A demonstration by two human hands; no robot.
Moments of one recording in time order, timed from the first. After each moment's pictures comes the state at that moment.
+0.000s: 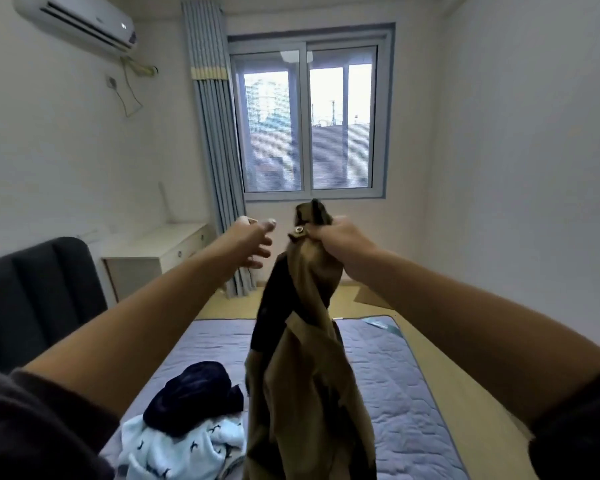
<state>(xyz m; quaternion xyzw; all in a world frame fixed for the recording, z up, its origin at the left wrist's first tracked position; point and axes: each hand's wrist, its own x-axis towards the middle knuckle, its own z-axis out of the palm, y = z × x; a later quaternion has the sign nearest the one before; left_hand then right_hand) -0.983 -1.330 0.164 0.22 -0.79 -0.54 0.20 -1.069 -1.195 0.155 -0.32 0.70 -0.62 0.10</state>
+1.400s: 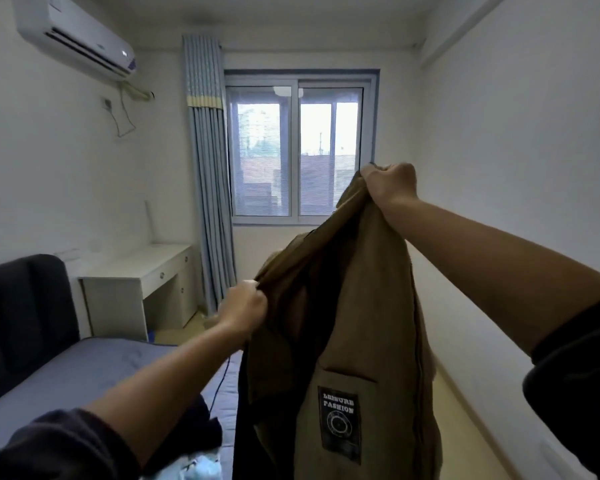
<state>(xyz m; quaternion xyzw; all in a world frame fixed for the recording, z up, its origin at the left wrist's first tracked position) -0.983 -1.324 0.099 0.24 -0.88 -0.29 0.28 -1.119 -1.154 0.254 -0.21 0.74 -0.60 -0.21</state>
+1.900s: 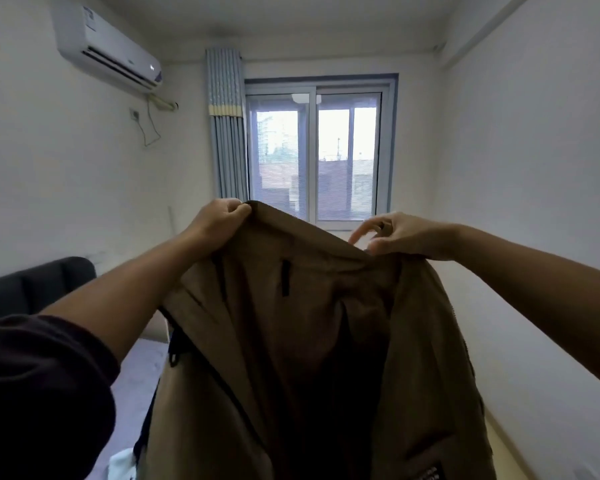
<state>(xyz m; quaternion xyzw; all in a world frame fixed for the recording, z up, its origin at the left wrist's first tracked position) -0.960 -1.393 0.215 0.13 -0.89 -0.24 0.36 -1.120 -1.116 0.224 -0.52 0.78 -0.32 0.13</state>
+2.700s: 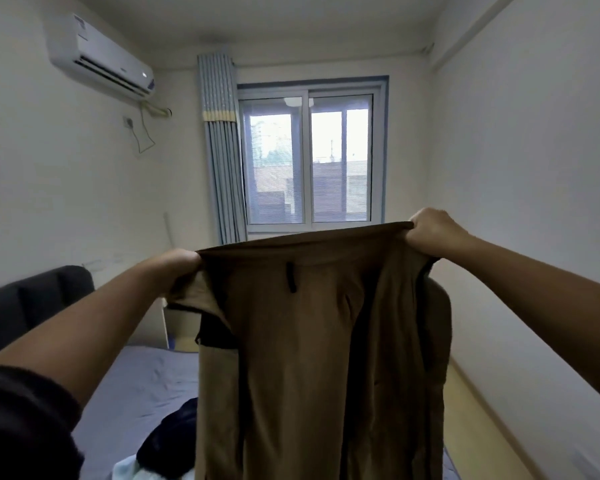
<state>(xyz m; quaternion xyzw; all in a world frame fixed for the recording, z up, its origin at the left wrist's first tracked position) -0.910 -1.414 0.181 0.33 -0.82 -0.43 0.20 -1.129 -1.097 0.207 -0.27 0.92 -0.25 -0.16</state>
